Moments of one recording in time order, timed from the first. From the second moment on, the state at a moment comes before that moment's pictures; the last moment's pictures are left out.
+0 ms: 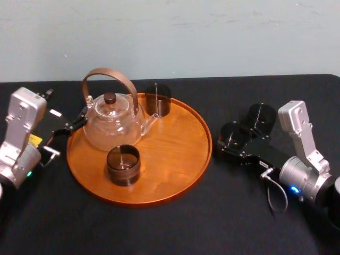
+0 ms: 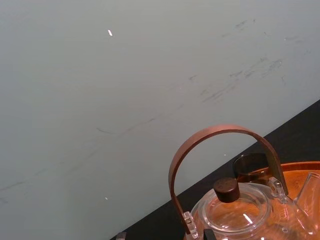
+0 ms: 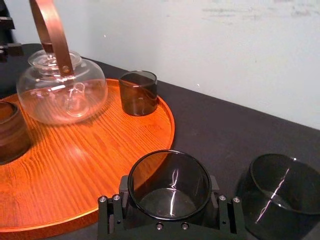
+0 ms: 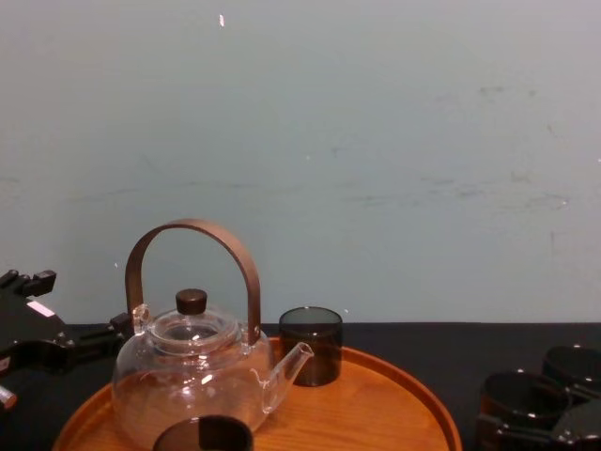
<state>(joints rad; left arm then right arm) -0.20 0.60 0.45 -1.41 -0.25 -0.12 0.03 0.17 0.40 -0.31 -1.32 0.30 0.01 0.43</state>
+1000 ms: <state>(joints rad) -0.20 0.60 0.45 -1.41 -0.25 -0.12 0.03 0.12 0.44 -0.33 -1.48 0.29 0.02 0.43</state>
